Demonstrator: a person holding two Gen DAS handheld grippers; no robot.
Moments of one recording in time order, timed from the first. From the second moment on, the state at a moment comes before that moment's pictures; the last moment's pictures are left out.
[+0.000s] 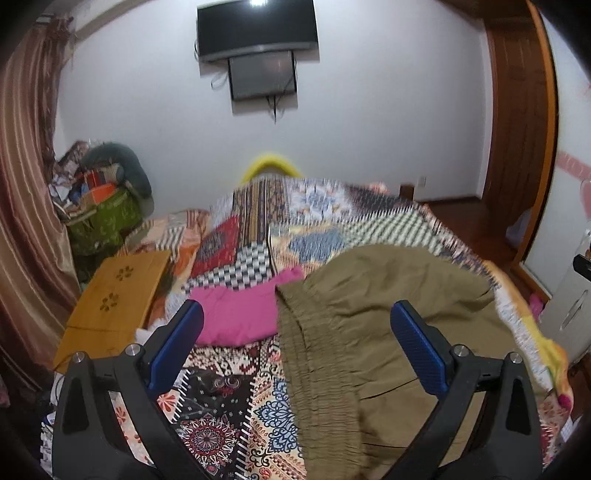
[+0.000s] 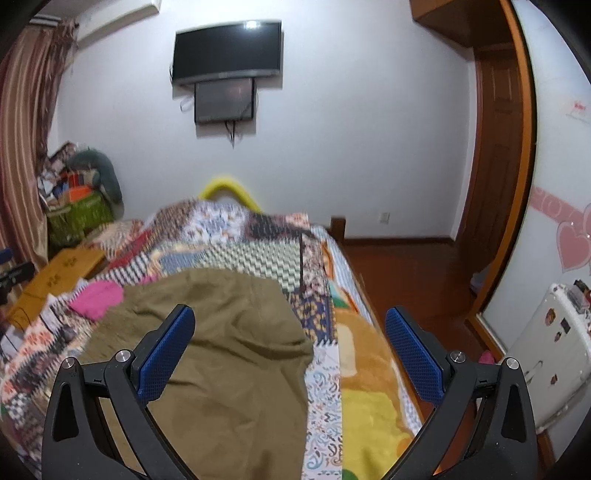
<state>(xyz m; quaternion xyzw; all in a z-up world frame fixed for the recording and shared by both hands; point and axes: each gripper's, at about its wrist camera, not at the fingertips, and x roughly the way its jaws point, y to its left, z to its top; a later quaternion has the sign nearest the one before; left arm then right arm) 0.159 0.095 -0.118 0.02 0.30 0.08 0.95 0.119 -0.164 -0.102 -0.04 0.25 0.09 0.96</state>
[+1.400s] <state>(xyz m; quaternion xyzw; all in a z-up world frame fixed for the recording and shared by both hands) 0.250 0.121 -0.271 -0.07 0.50 -0.04 0.86 0.209 -0.182 -0.245 -0.04 0.48 0.15 0.86</state>
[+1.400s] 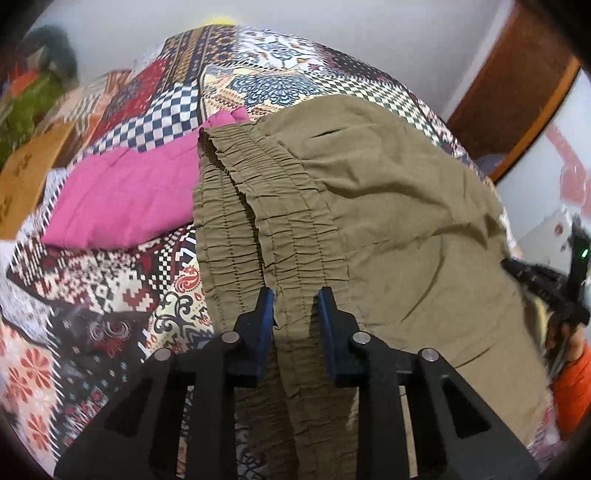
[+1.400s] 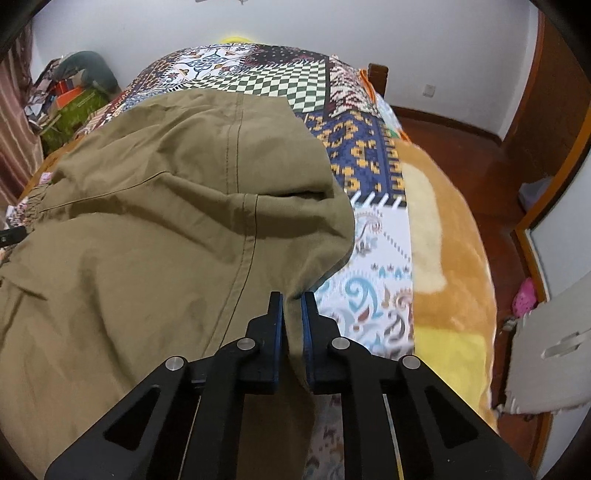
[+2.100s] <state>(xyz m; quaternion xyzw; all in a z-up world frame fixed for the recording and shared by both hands) 0.297 0.136 -0.249 -0.08 0.50 0.00 0.86 0.257 -0.179 -0.200 -0.01 0.43 0.15 0.89</state>
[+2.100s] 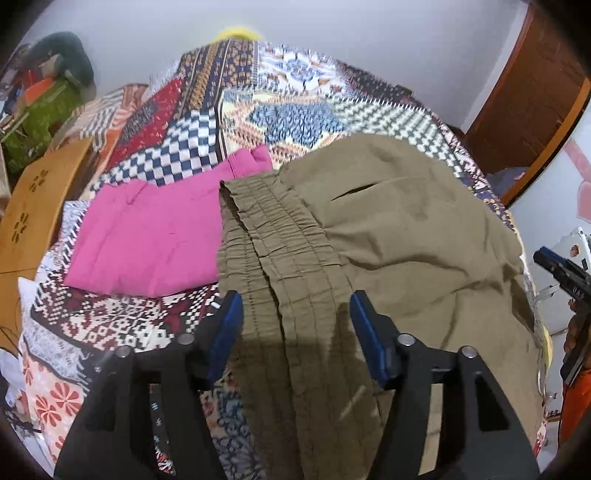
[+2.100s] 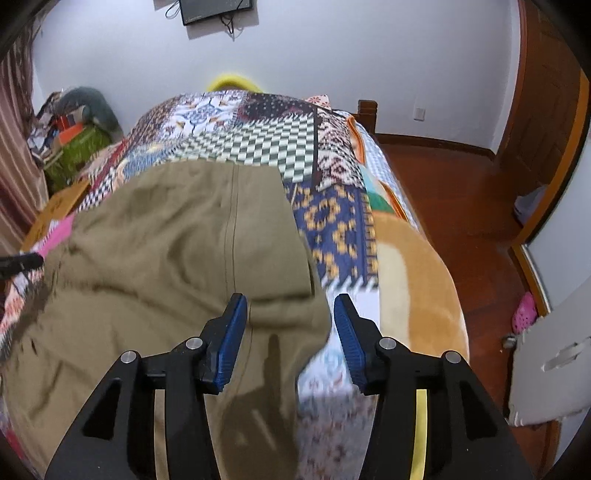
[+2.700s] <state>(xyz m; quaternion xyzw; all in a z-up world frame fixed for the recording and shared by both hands) 0.328 0.106 -0.266 0.02 0.49 0.02 0.87 0.308 -0.145 -0.247 -0.07 0.46 0.18 0.87</state>
